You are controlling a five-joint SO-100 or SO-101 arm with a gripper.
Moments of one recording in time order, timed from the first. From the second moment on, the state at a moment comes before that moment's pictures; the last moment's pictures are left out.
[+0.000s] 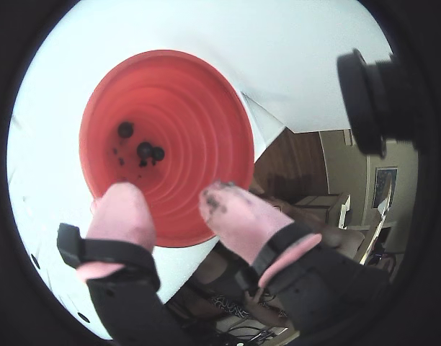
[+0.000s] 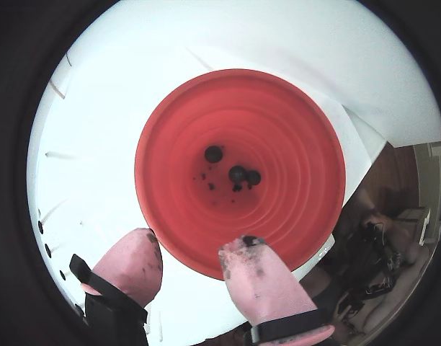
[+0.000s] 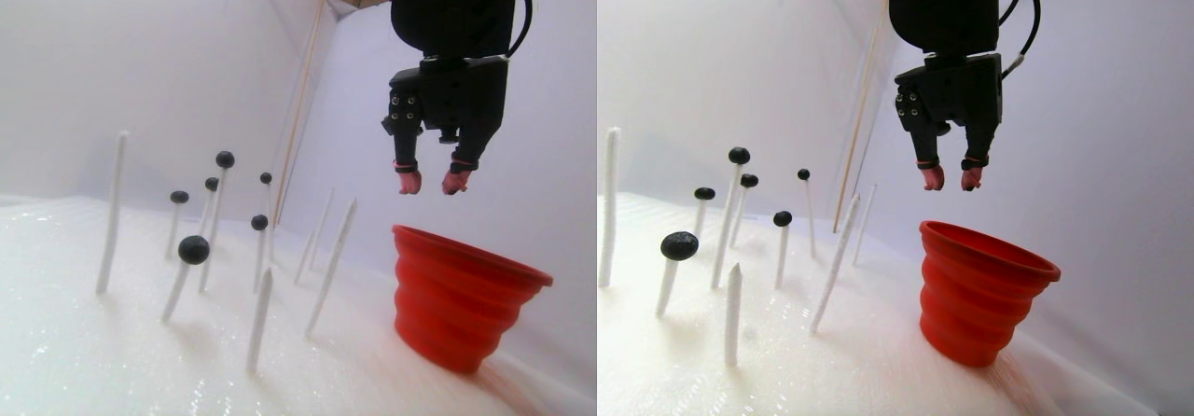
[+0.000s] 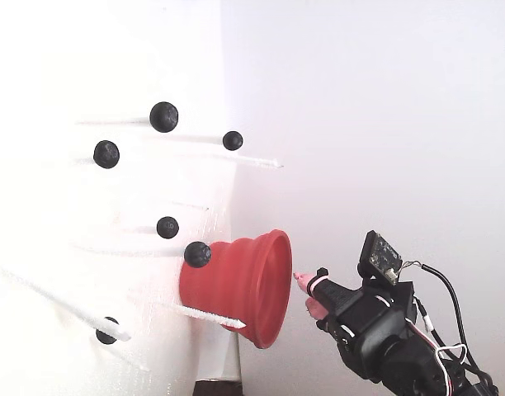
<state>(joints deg) 29.3 81.5 112.5 9.5 -87.0</state>
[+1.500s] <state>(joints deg) 13.4 92.5 120.0 19.6 -80.2</state>
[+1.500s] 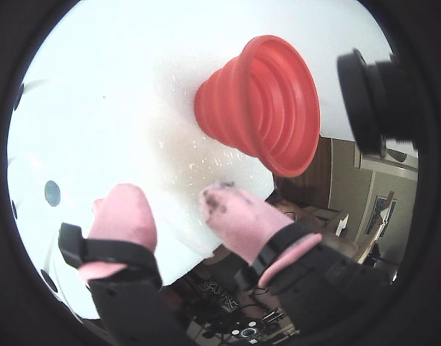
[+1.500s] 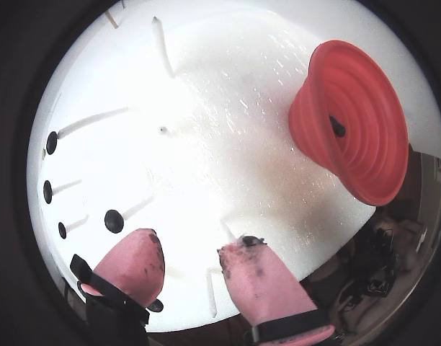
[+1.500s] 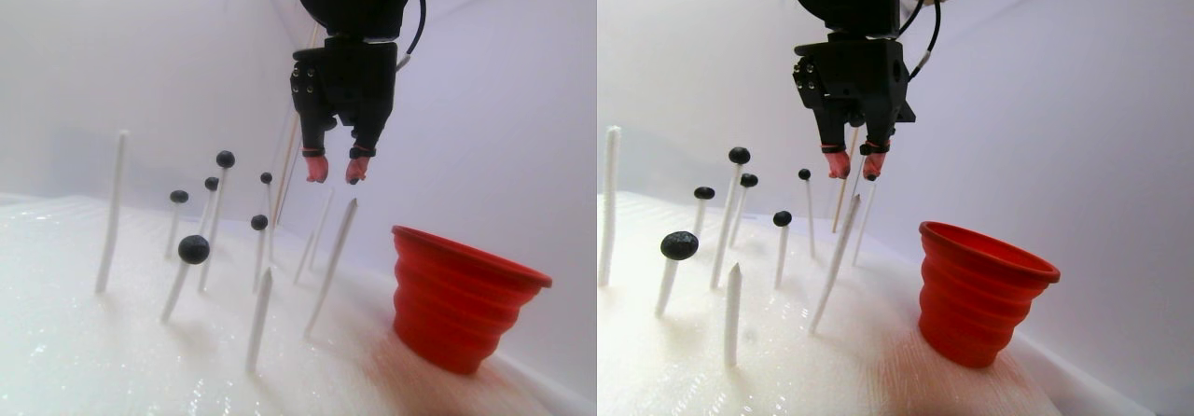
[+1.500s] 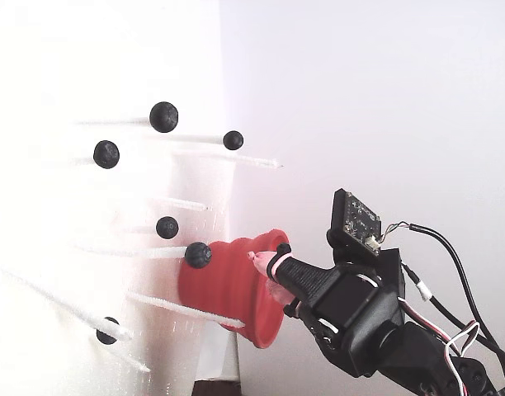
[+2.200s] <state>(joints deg) 9.1 98.7 123.7 22.9 -79.0</state>
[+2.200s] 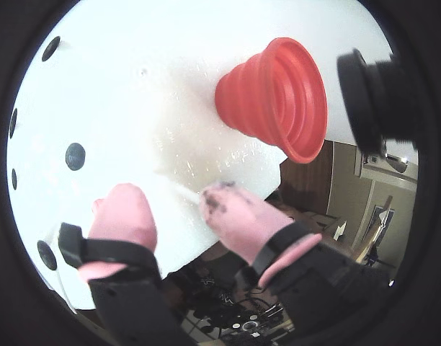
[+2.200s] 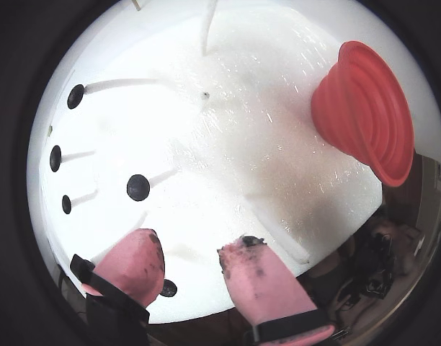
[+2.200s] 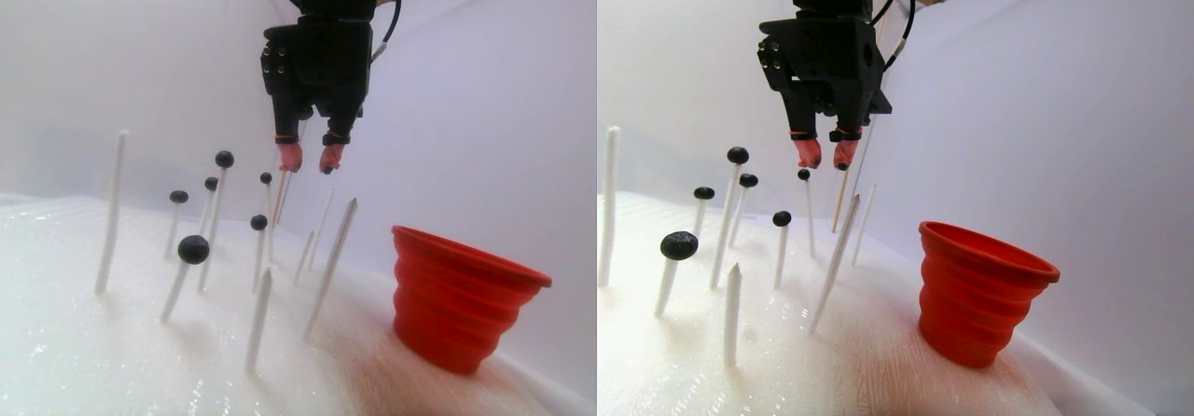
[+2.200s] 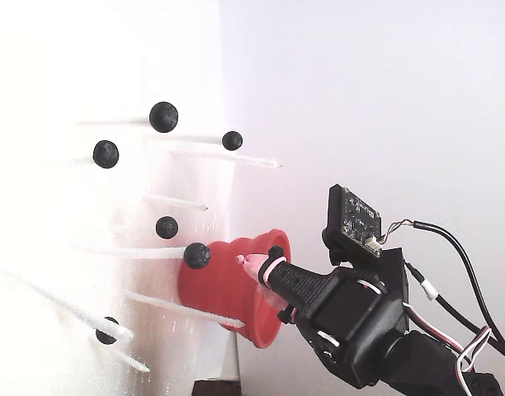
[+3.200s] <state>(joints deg) 5.0 91.2 123.6 15.8 -79.2</state>
